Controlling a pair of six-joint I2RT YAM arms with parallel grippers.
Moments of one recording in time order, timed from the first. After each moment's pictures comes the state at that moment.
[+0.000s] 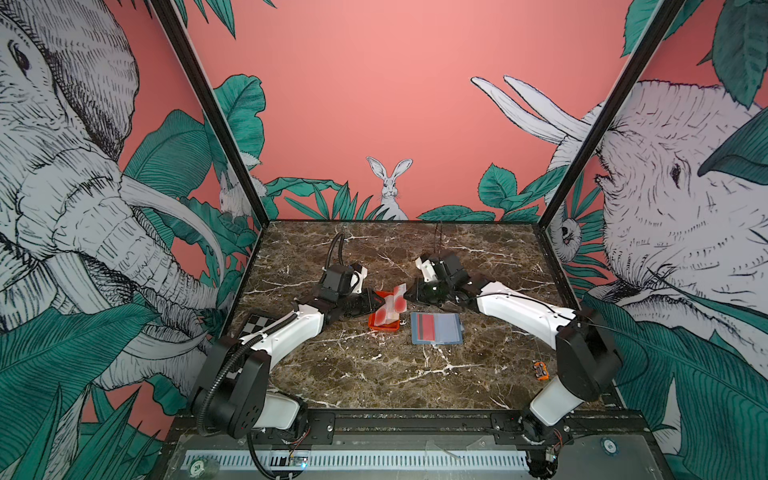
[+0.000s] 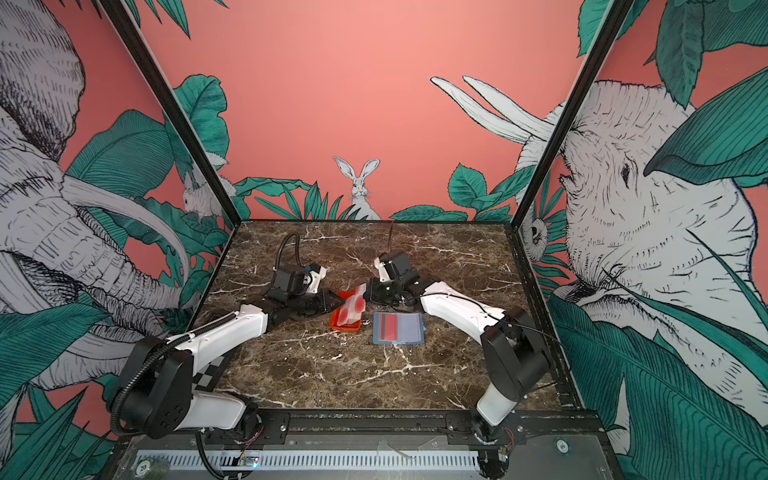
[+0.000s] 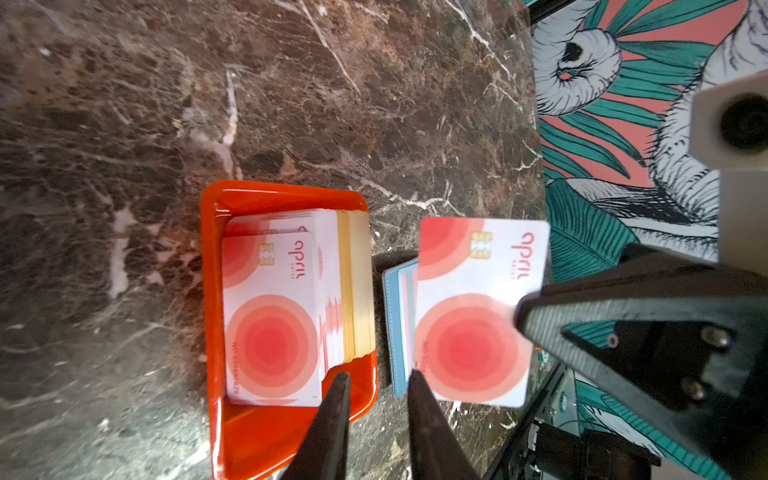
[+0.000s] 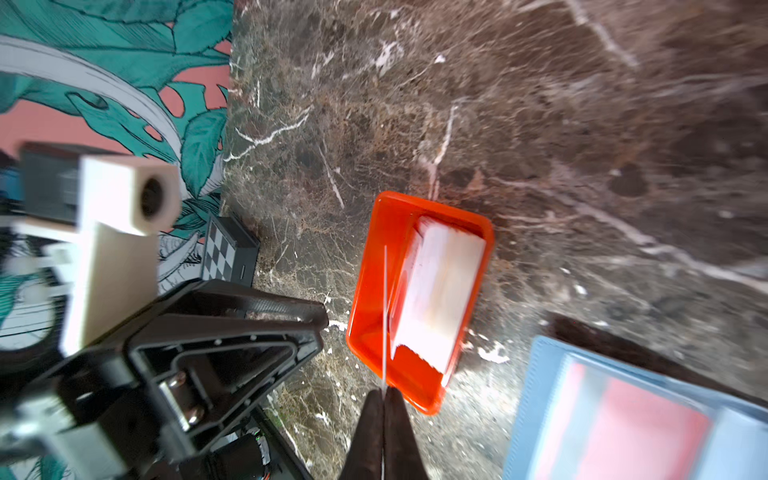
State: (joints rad) left arm -0.44 1.39 0.73 -0.07 0.53 -0.66; right arm 0.63 1.60 1.12 -0.29 -0.41 0.70
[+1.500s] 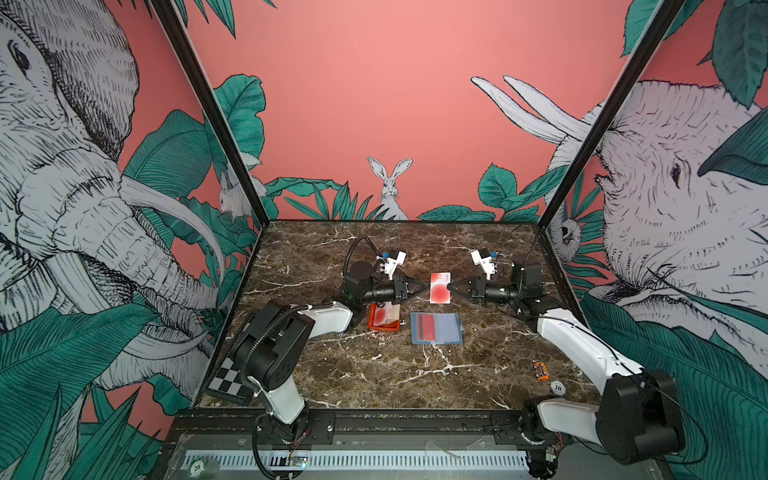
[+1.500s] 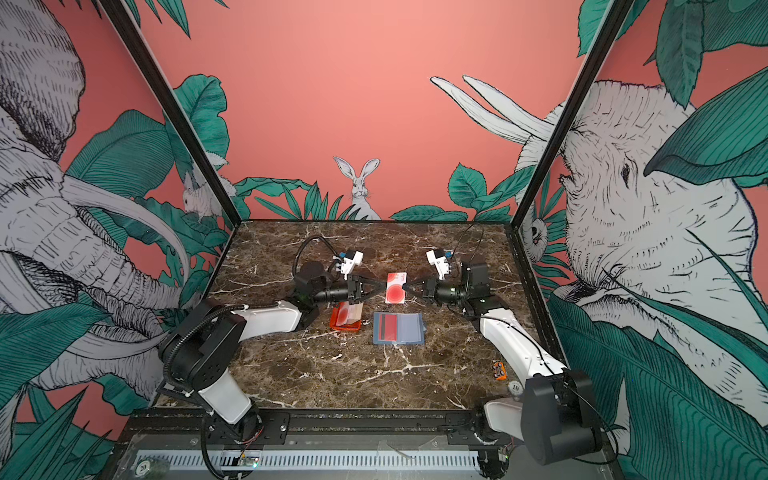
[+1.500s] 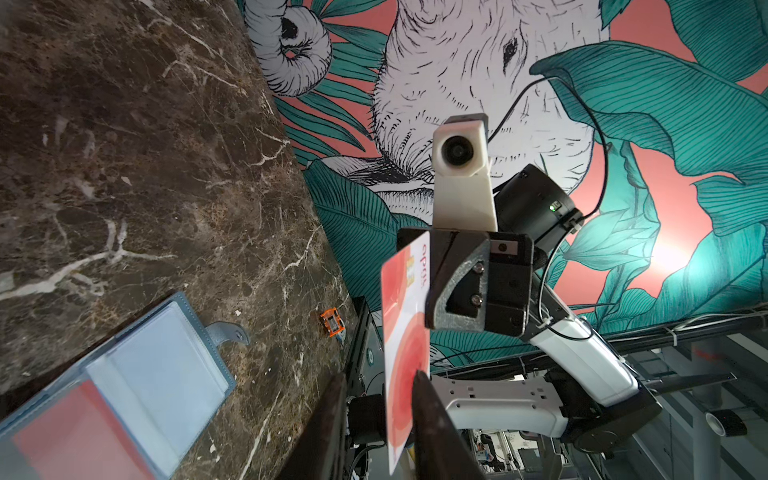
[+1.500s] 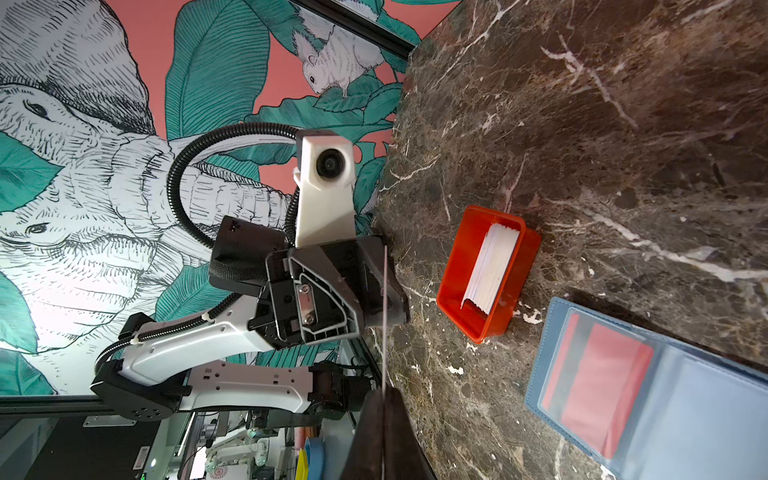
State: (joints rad) left arm -0.61 1.69 0.81 0.84 0.89 -1.16; right arm 0.21 1.25 0.78 0.00 -1.03 0.76
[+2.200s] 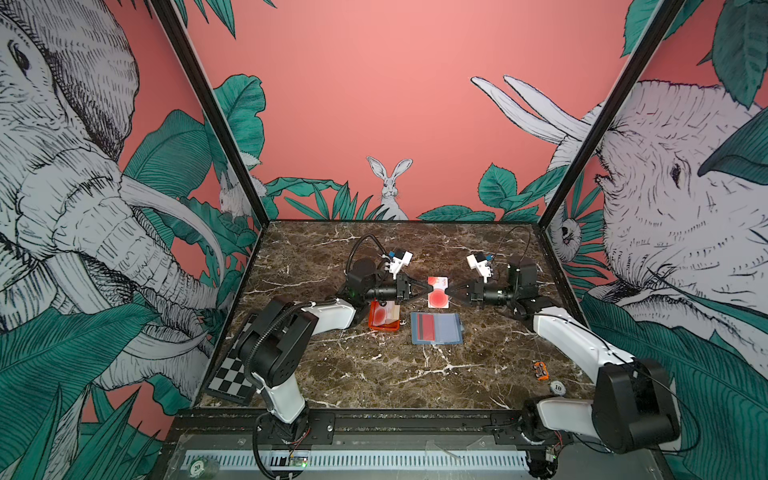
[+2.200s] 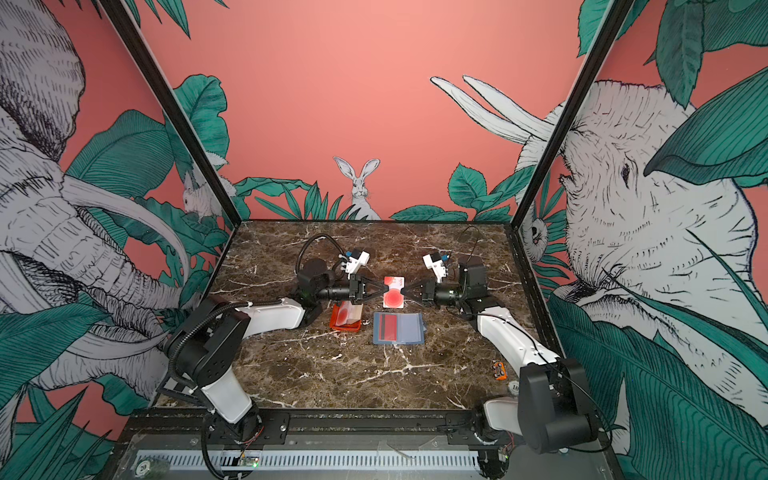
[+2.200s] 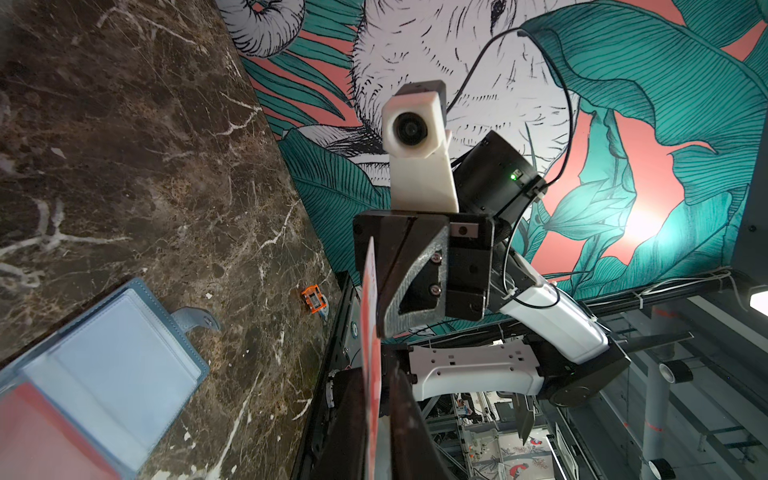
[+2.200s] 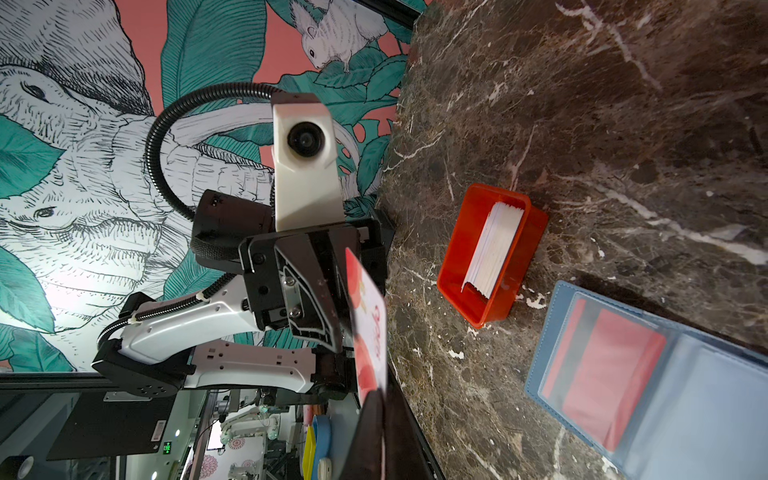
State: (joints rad) left arm -0.62 1.72 0.84 0.84 0.99 -1.18; right arm 0.21 1.30 0.76 0.00 -1.09 0.73
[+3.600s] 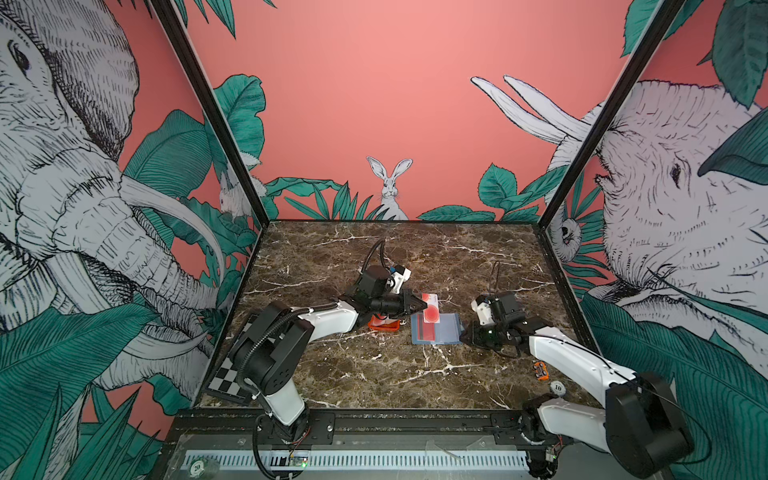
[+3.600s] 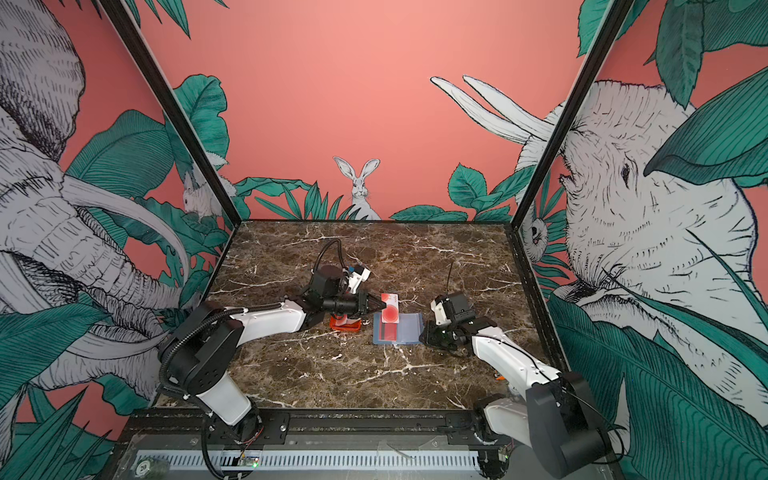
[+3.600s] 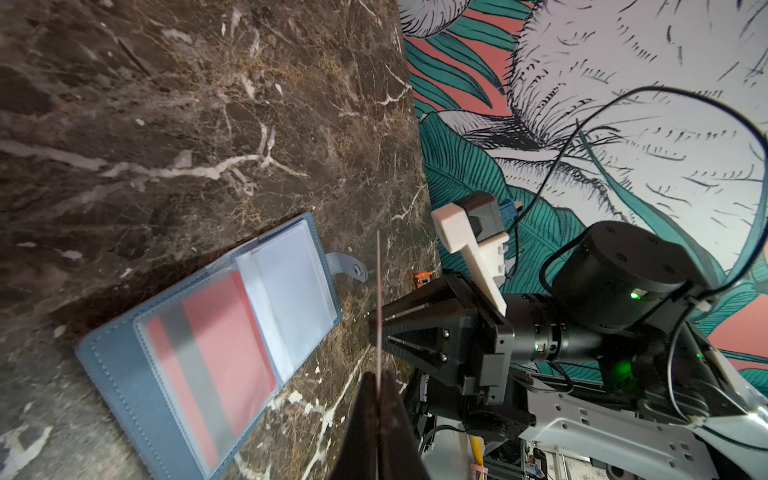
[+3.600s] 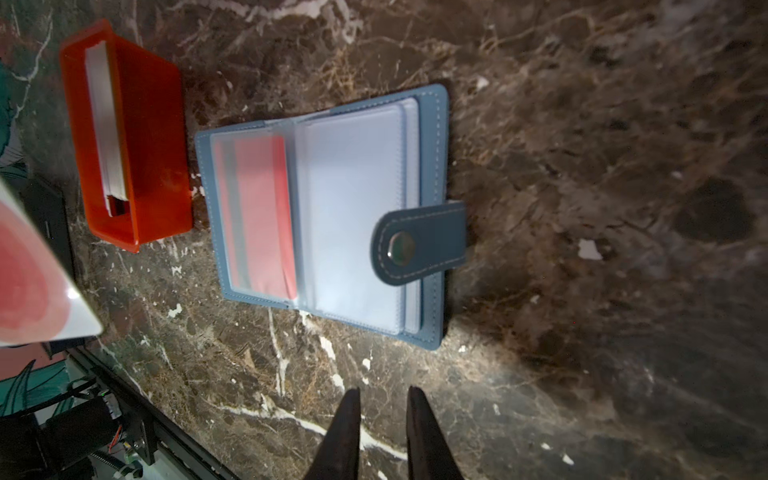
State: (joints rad) left arm -0.67 1.67 0.85 0.30 0.70 -0.88; right arm 0.37 1.21 0.57 -0.46 -0.37 0.48
